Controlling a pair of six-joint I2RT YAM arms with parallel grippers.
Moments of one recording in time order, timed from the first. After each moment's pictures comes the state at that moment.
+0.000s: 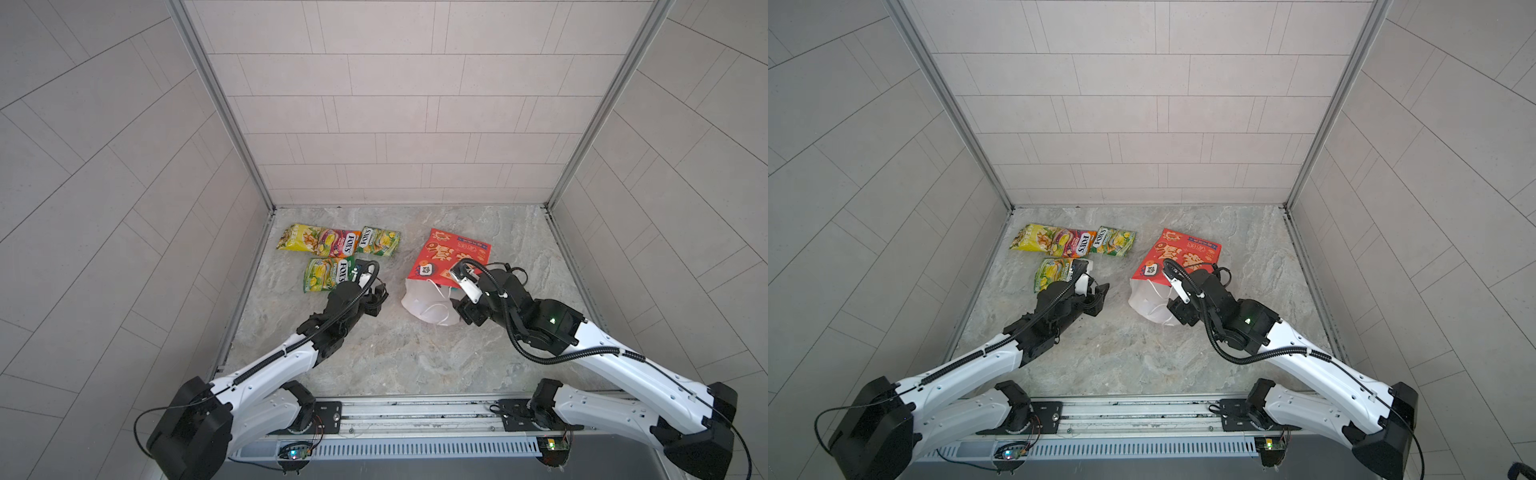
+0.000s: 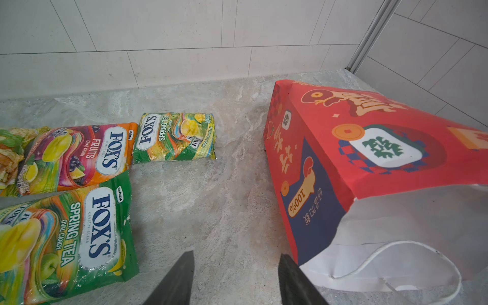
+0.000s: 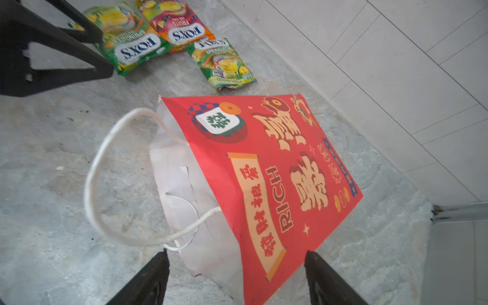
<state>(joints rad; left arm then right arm) -0.63 1.05 0.48 0.16 -0.18 -0.21 0.82 1.00 0.96 -0.67 0.35 -0.13</state>
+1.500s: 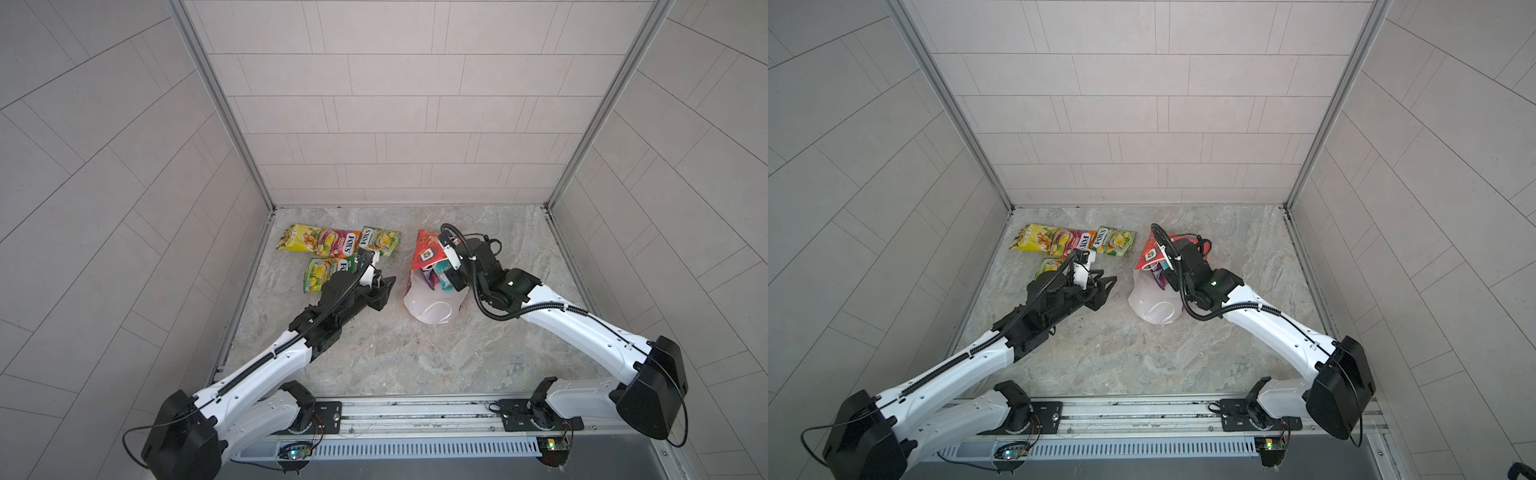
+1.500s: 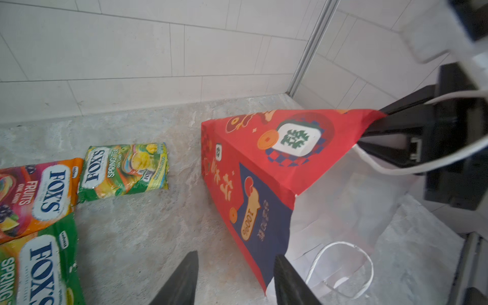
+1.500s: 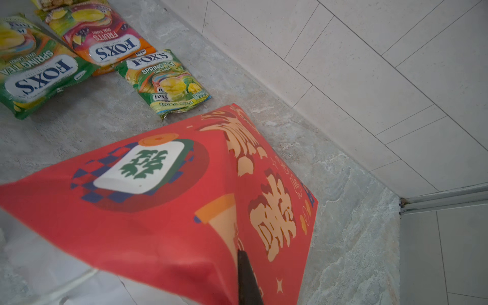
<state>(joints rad) -0.66 0.99 0.66 0.04 0.04 -0.23 0.66 1.31 1.14 -0.48 0.36 -0.11</state>
